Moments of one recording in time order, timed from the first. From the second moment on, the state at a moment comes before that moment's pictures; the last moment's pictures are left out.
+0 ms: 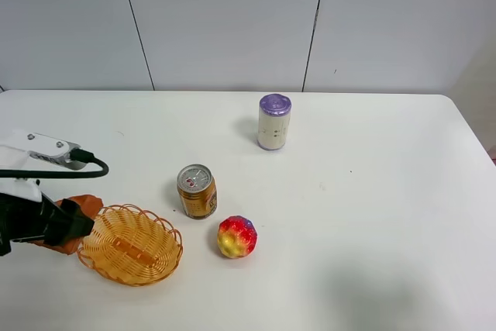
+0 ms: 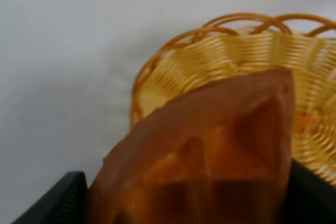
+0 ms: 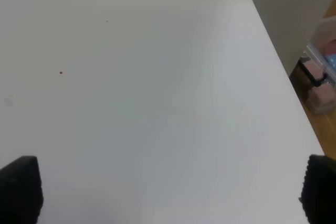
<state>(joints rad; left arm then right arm) -0.18 1.12 -0.46 -0.24 0.52 0.28 -0.12 0.00 -0.48 -0.05 1.06 0.07</state>
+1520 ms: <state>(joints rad) -0.37 1.39 -0.46 -0.42 0.34 0.30 -0.12 0.00 -0.48 -0.05 1.06 0.07</state>
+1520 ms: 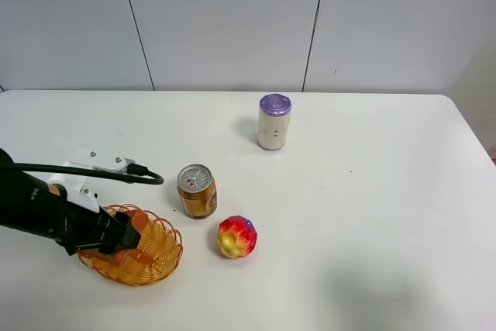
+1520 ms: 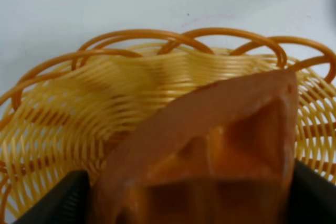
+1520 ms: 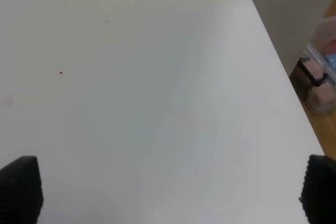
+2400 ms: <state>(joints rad) -0.28 1.17 -0.55 -0.30 0.19 0.33 -0.12 0.00 -0.48 -0.05 1.06 0.07</state>
